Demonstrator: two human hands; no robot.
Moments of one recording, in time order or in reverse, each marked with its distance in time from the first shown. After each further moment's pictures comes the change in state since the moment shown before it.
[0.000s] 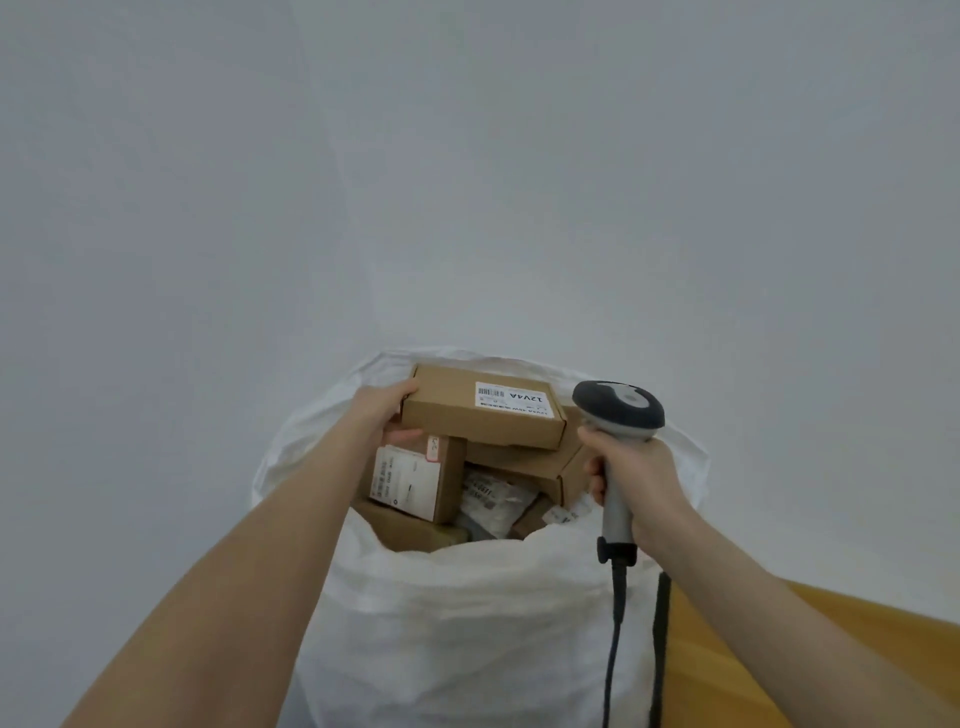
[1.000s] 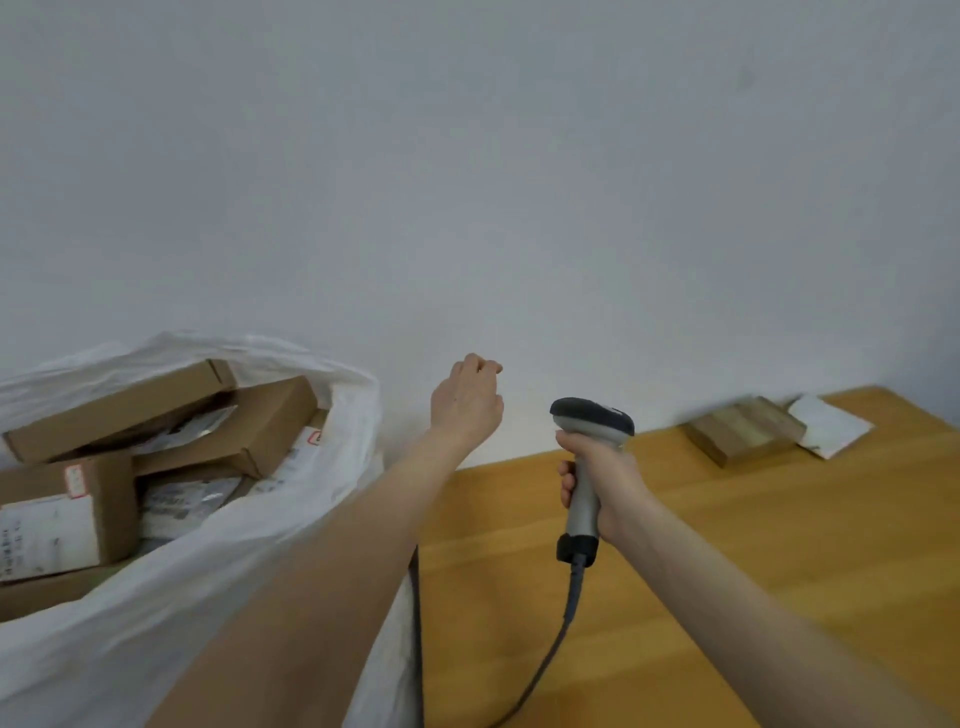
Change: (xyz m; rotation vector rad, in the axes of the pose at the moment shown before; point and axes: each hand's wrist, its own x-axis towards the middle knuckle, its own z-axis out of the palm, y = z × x) left_hand -0.190 -0.074 0.331 1.014 -0.443 1.191; right_hand -0.118 0.021 -0.219 0.222 0.556 0.125
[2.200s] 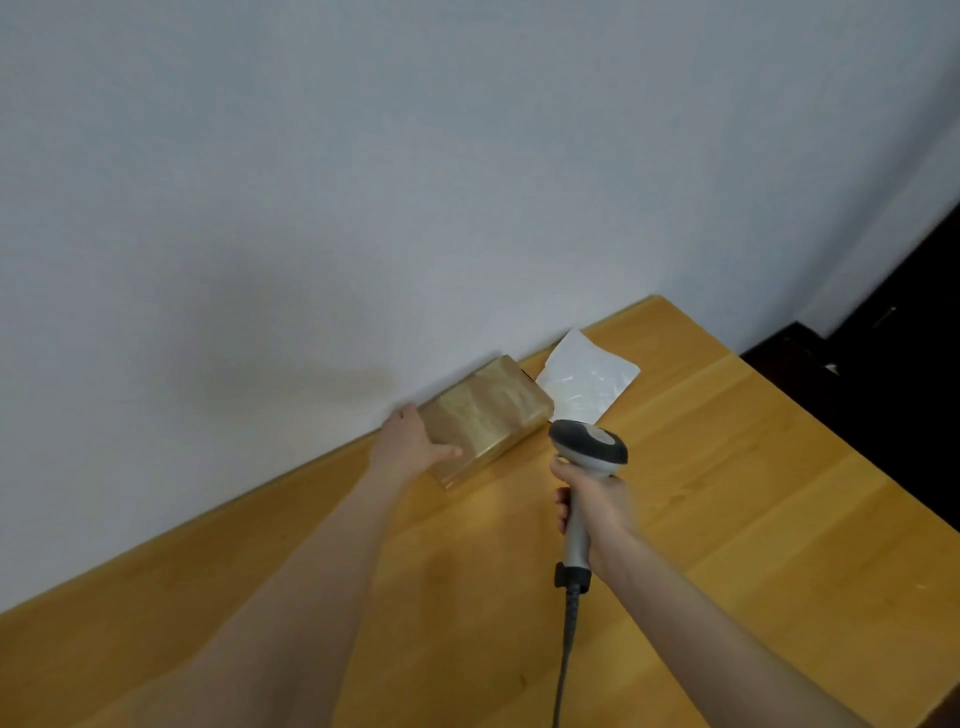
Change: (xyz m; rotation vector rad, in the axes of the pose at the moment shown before) left_hand 0.247 0.376 0.411 -0.208 -0.663 -0.192; right_hand 0.322 -0.089 -0.477 0.035 0.462 0.197
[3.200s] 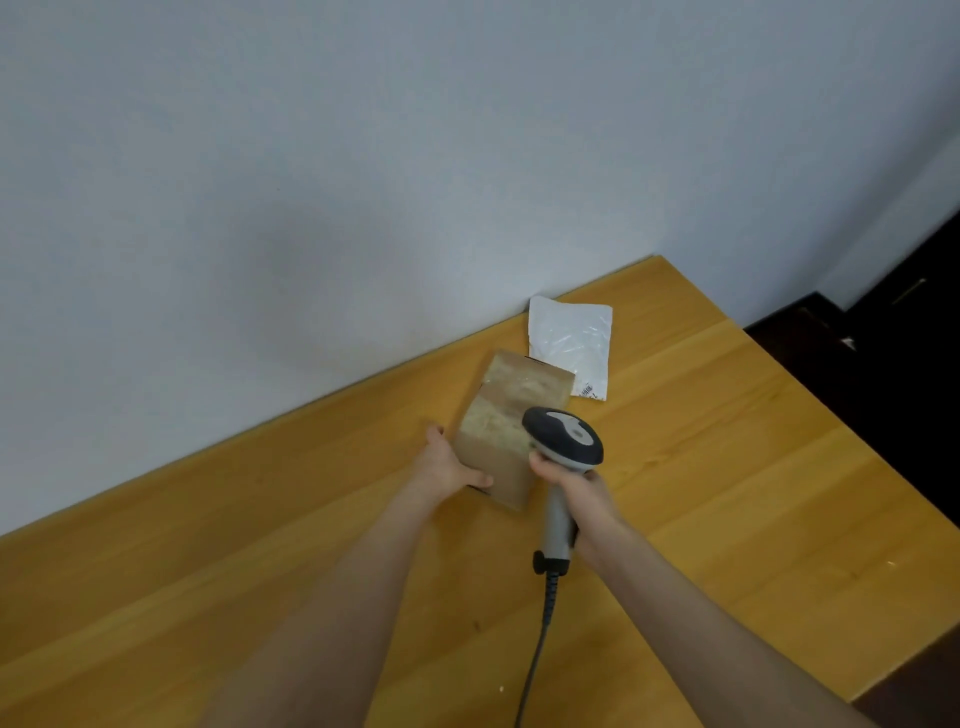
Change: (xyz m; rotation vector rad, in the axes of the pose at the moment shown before) left_hand -0.045 0.037 0.097 -0.447 -0.177 -0.196; right_hand 0.036 0.035 -0.043 -0.039 -0.116 0.108
